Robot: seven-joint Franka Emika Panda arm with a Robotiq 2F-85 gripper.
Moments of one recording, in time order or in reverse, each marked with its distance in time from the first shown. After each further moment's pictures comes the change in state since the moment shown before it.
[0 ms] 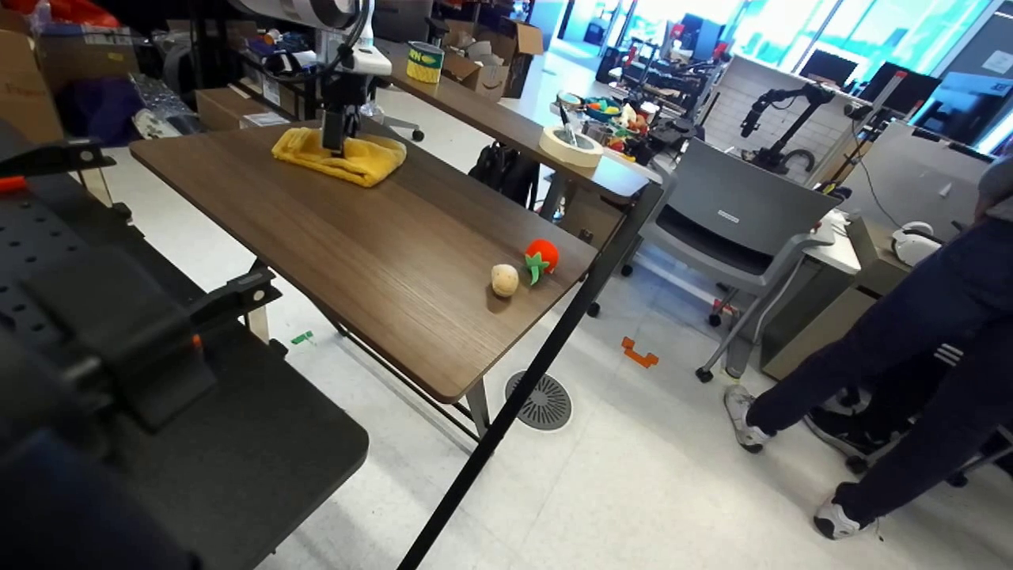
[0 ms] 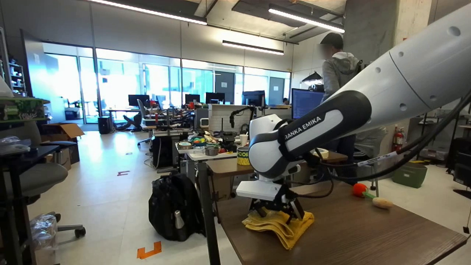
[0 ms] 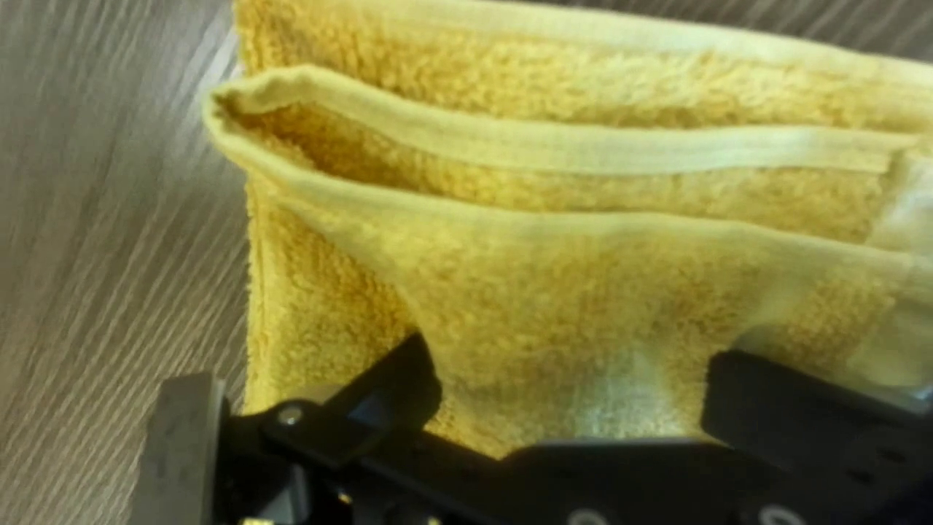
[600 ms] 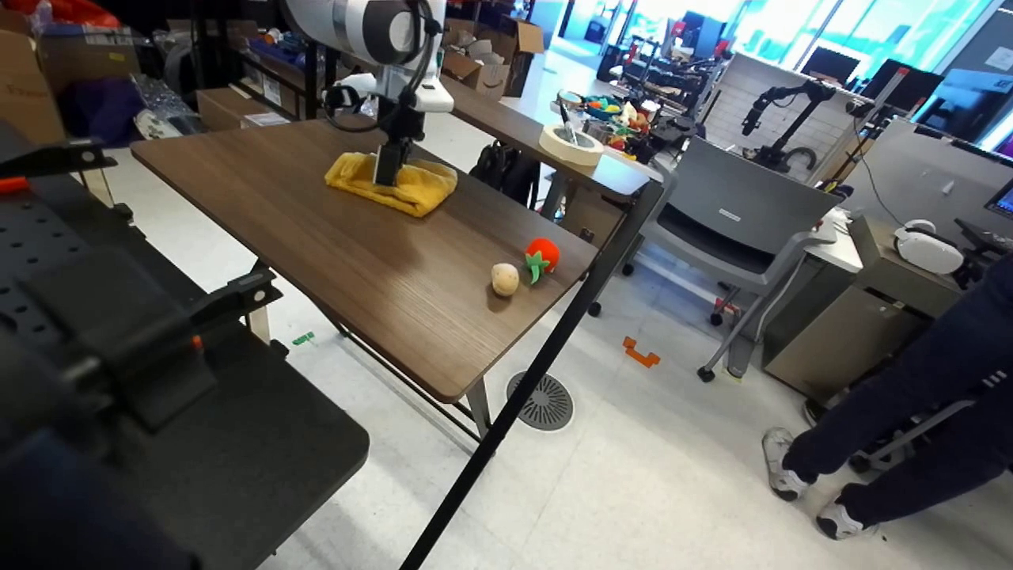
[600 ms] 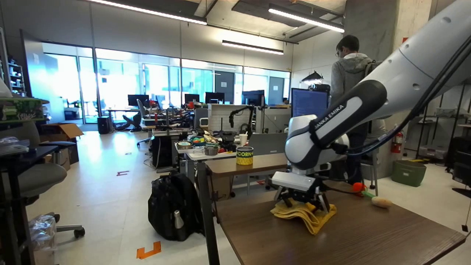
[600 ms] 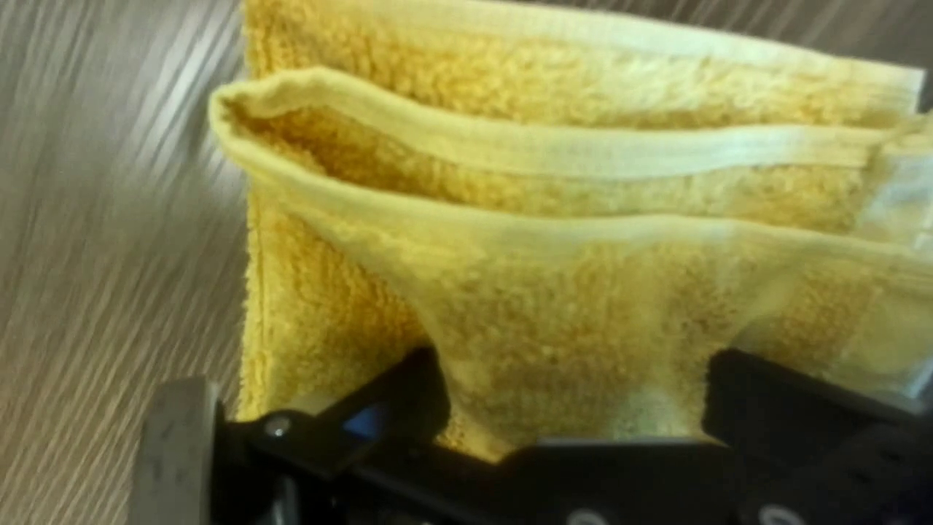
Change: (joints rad) arm -0.152 -0.168 0.039 -0.339 0.039 0.248 -0.137
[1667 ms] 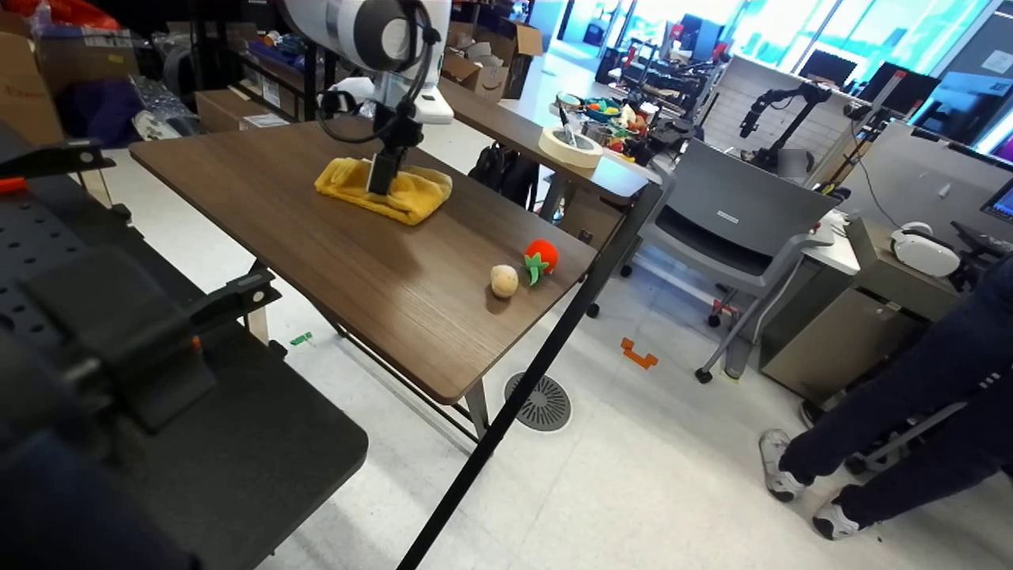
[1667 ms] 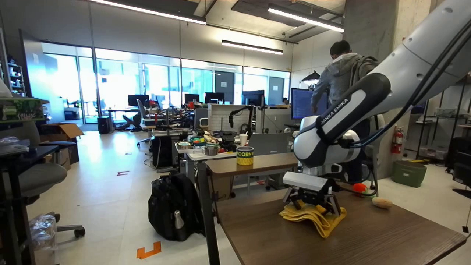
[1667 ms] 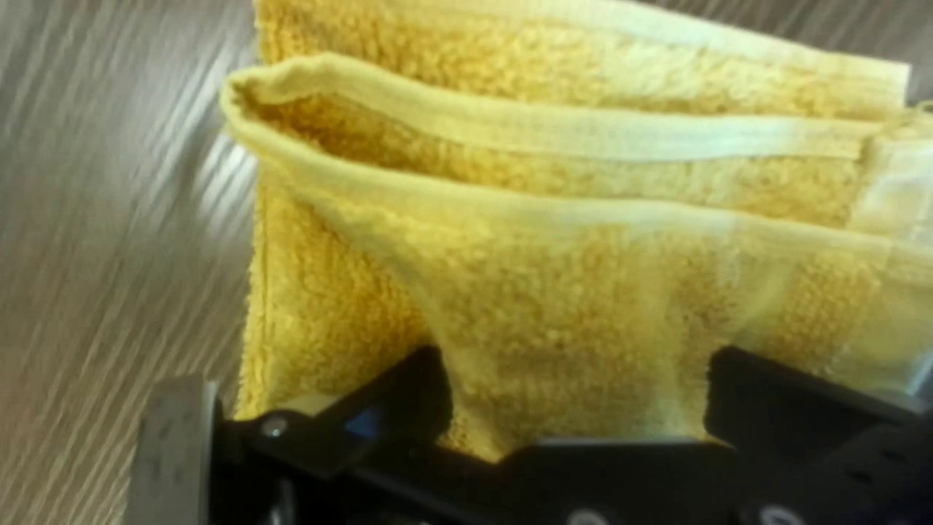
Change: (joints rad) arm -0.021 -0.074 -0.016 -0.151 0.111 0.050 -0.108
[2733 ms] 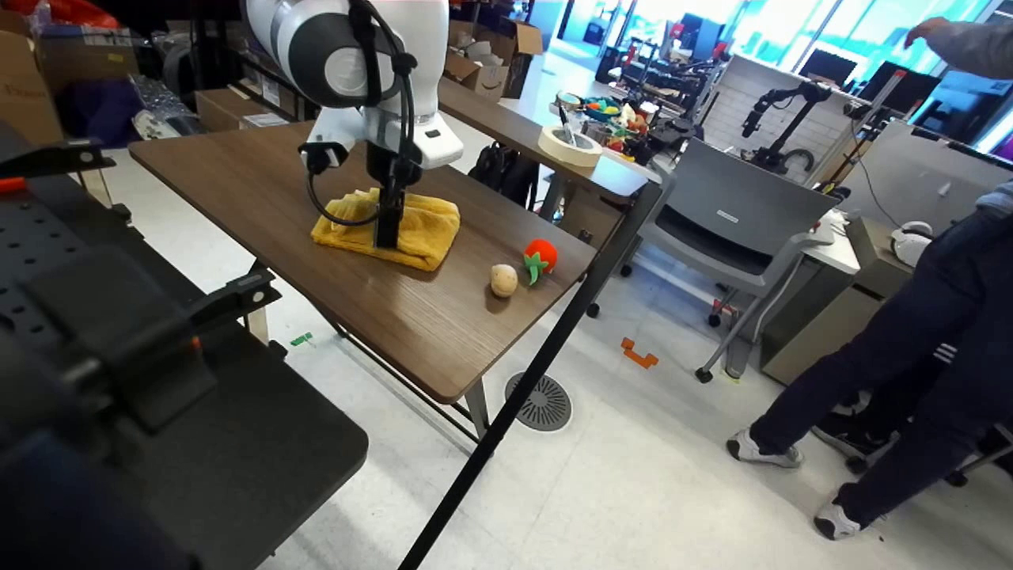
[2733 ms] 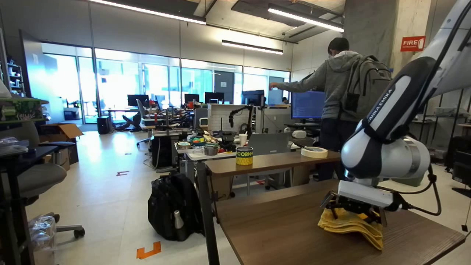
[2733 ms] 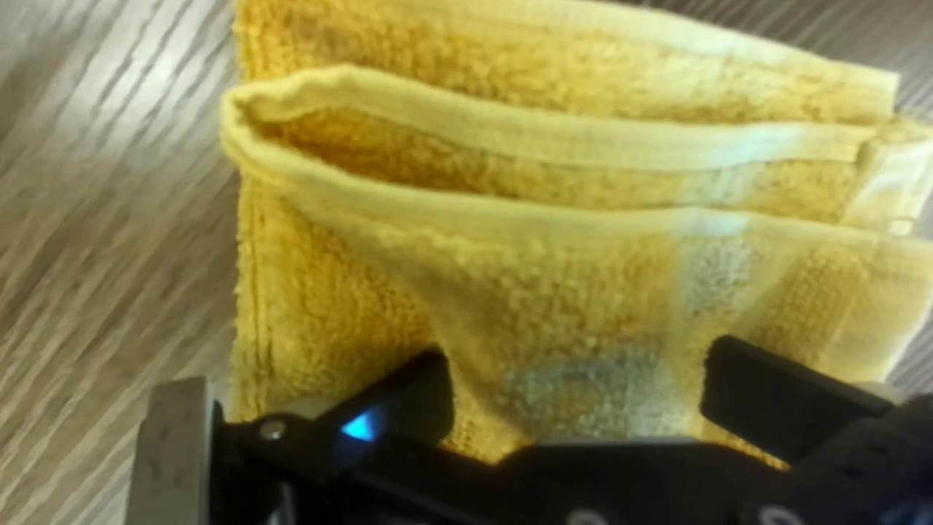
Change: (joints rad) arm -0.106 -0.270 0.059 -0.614 0.141 0.493 -0.451
